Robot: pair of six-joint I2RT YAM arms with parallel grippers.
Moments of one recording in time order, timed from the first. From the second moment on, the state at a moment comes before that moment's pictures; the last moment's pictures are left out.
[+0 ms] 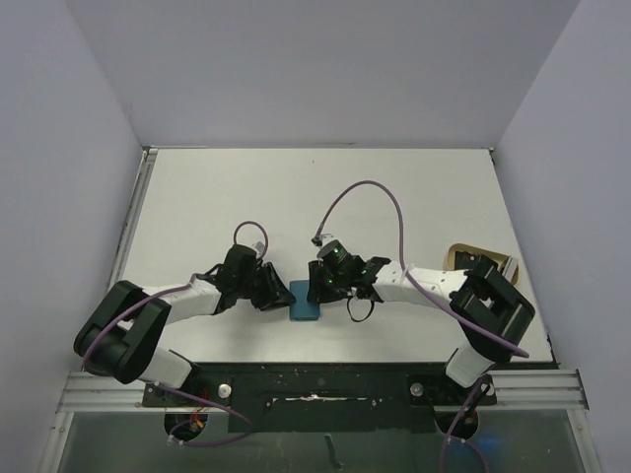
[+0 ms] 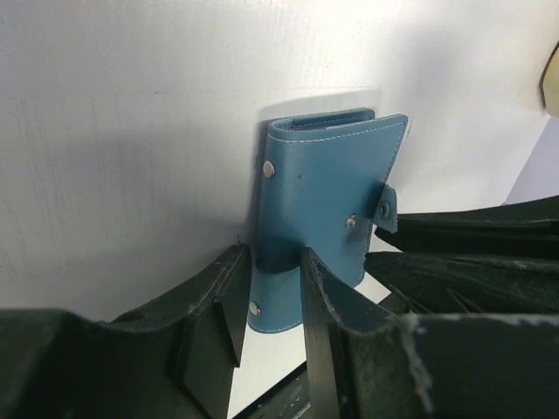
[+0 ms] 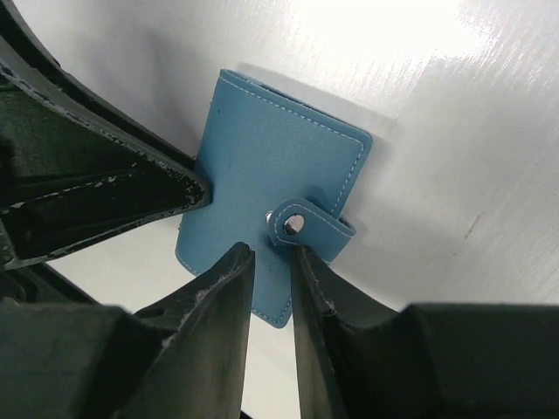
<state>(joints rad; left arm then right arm) -0.52 1.45 0.49 0.10 0.37 -0.96 0.88 1.62 0.90 -0.19 -0.06 0.62</state>
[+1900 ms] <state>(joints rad) -0.54 1.49 0.55 0.11 0.37 -0.96 0.77 1.63 0.82 -0.02 -0.26 0.72</state>
